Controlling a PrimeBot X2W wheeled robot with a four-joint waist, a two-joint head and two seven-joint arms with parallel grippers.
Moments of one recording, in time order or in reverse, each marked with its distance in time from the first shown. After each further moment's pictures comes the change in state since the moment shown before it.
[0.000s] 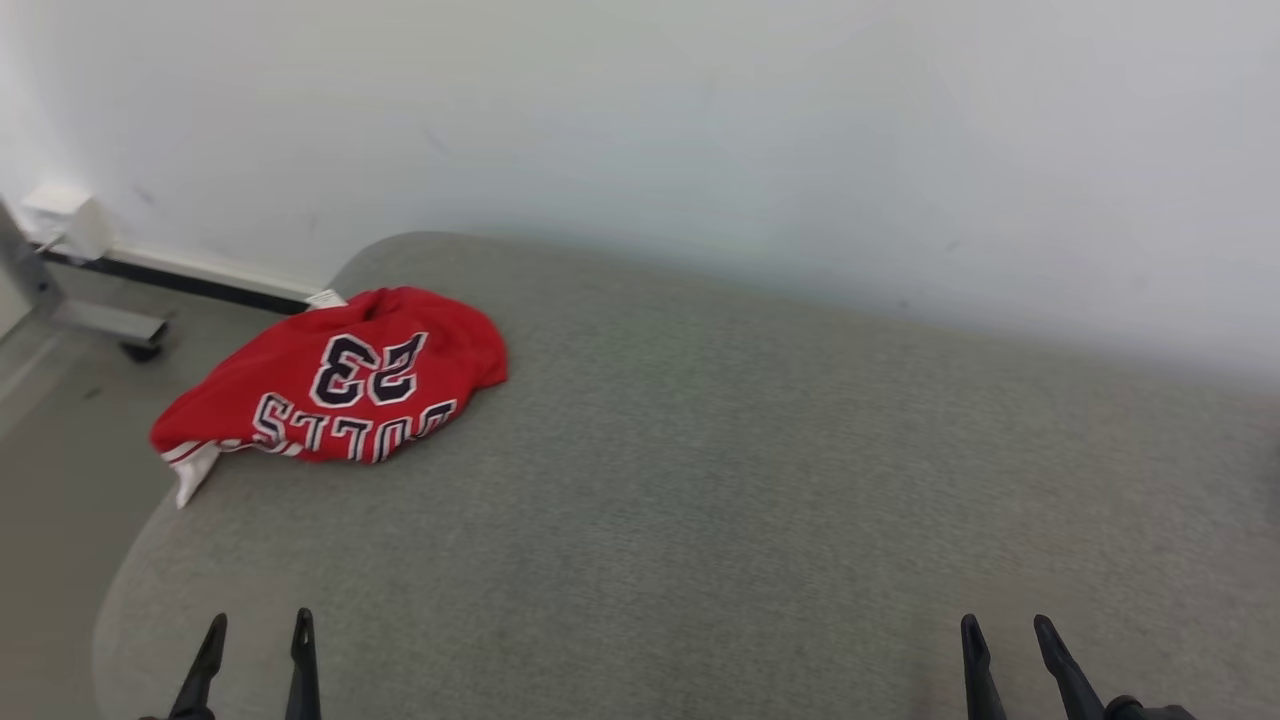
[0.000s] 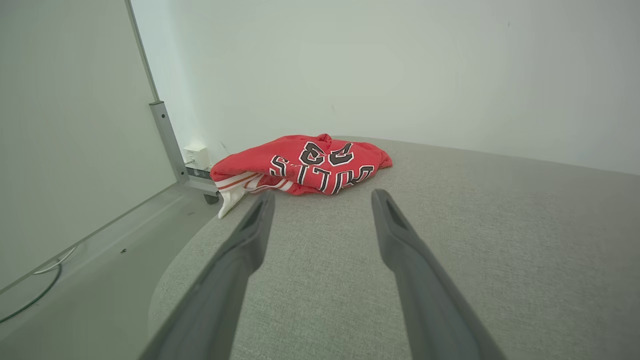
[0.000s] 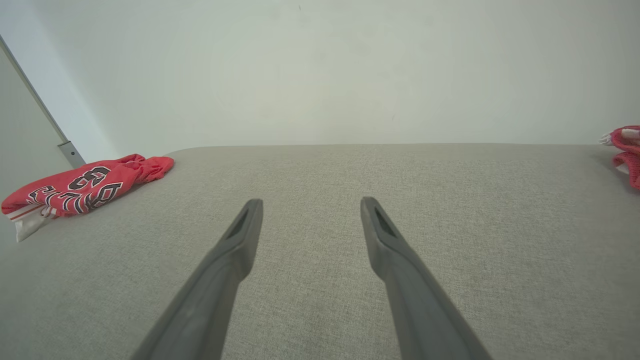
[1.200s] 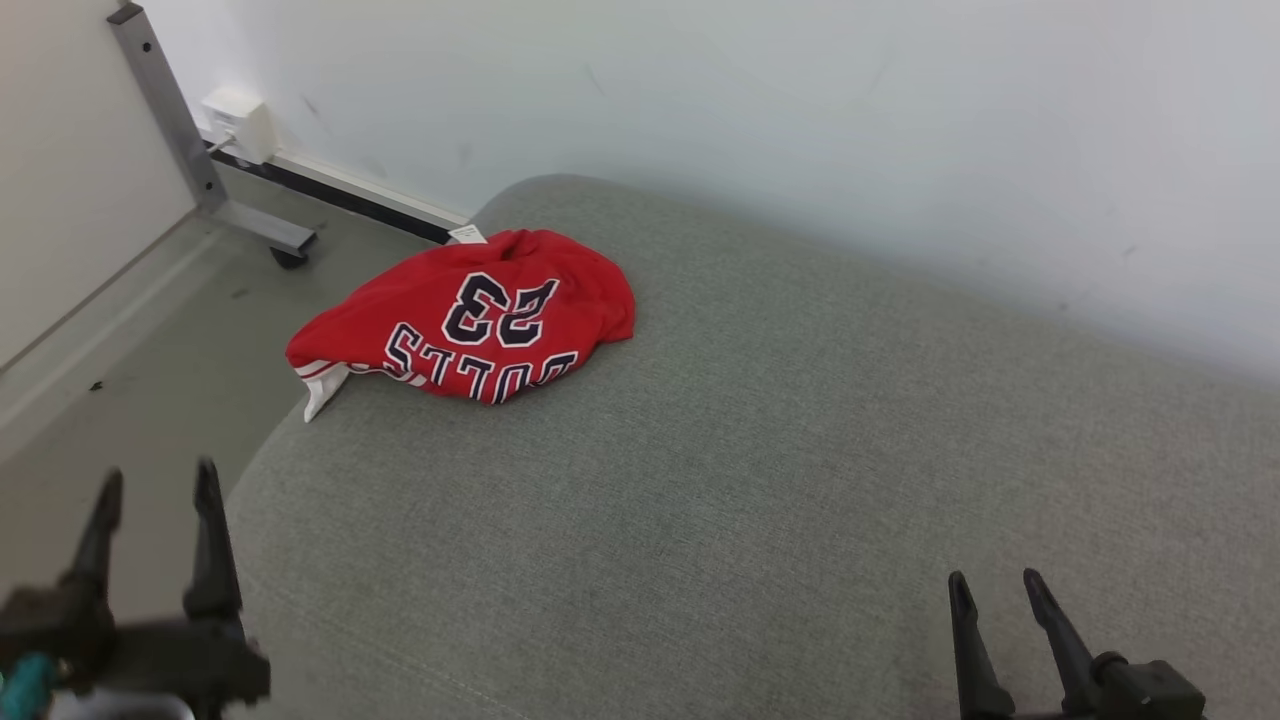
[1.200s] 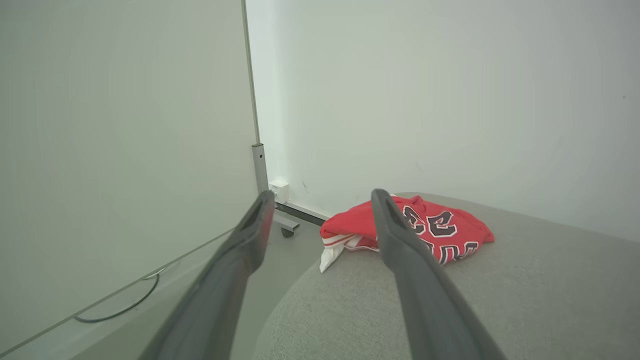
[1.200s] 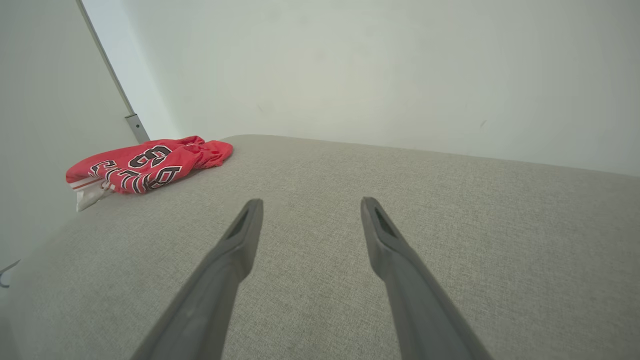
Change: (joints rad) left arm -0.174 0.062 0.051 -0.009 -0.074 0.025 0.024; right arm -0.071 0.000 0.007 0.030 -0.038 0.000 -0.011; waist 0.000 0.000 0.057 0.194
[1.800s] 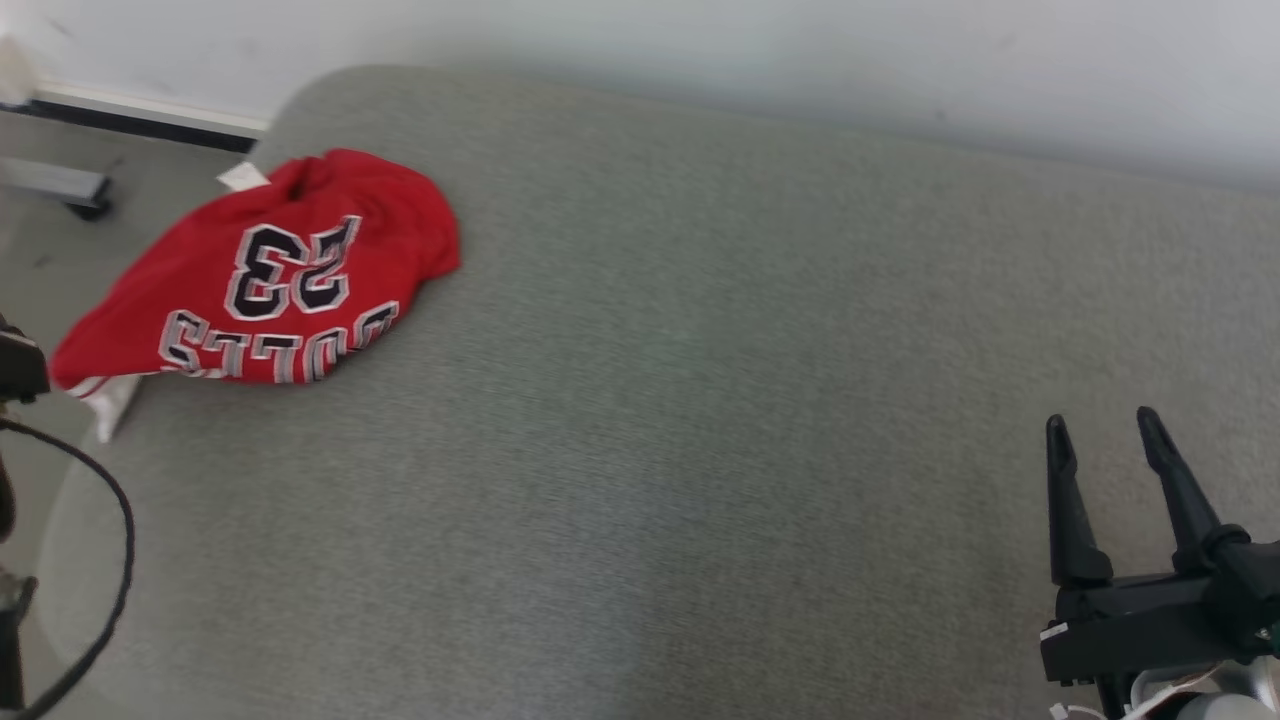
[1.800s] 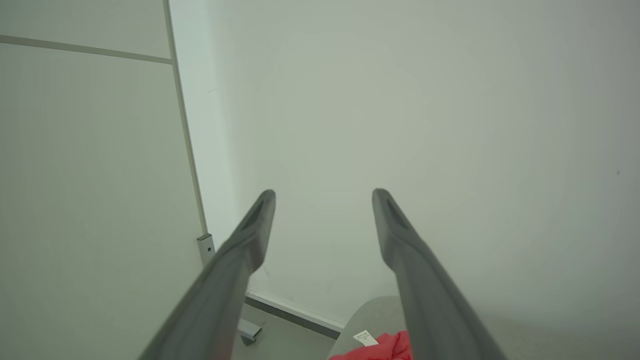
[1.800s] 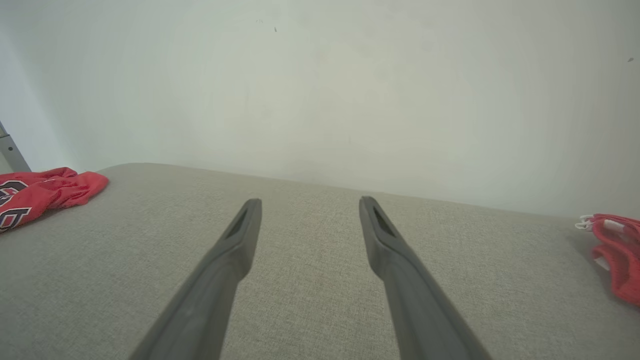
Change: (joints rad) left arm -0.525 0.160 0.089 0.169 -0.081 -0.018 0.026; right arm -0.113 -0.073 -0.089 -0.239 -0.091 0.000 0.097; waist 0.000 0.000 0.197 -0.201
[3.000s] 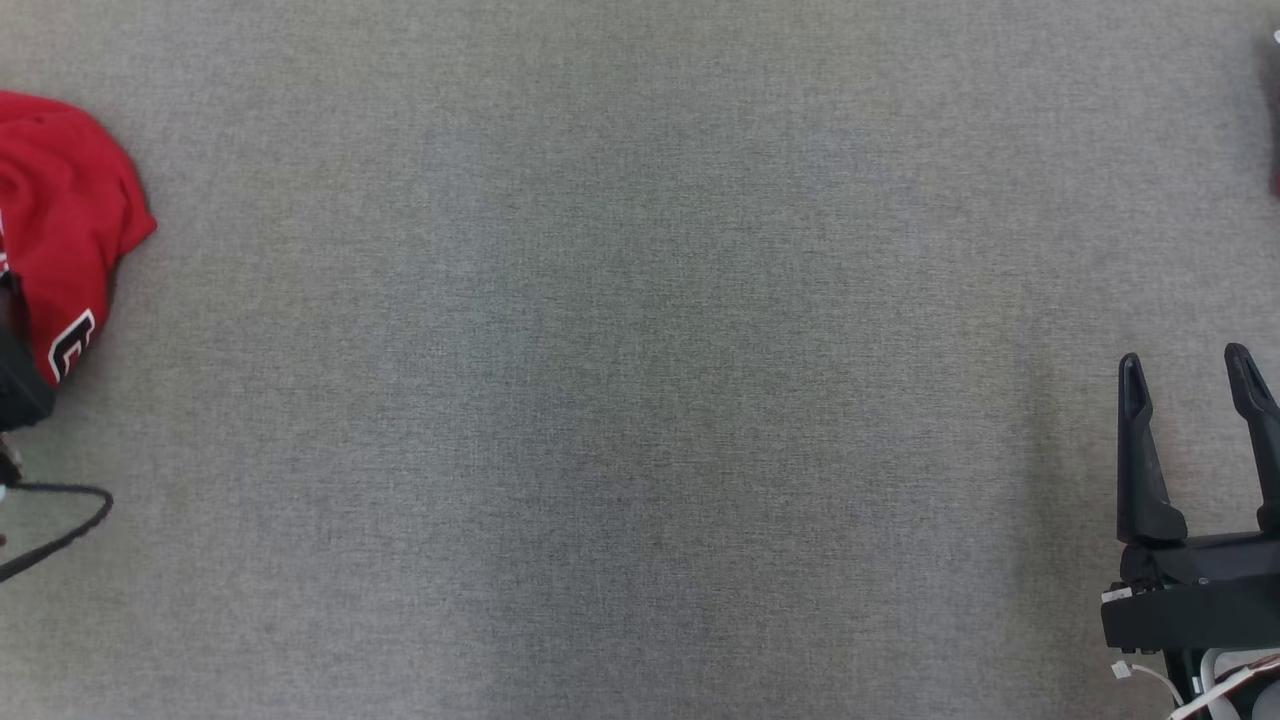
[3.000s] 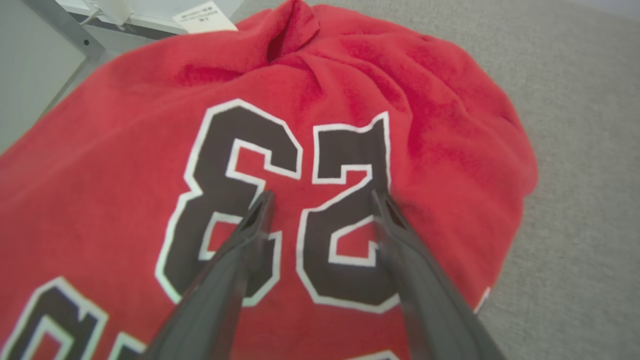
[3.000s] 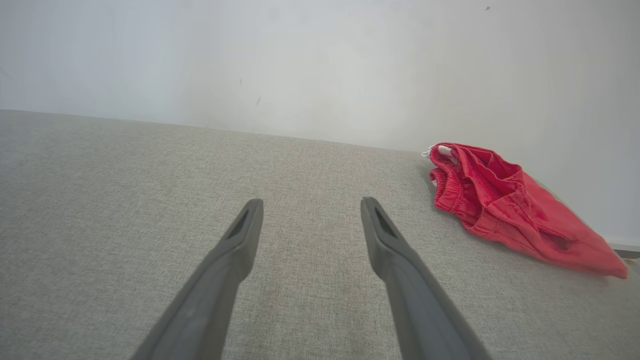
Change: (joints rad) left arm -0.339 0.091 -0.176 0.770 -0.115 -0.078 0.328; right arm 0.001 -0.017 -0.069 -0.223 -0.038 0.000 0.122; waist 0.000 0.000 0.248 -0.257
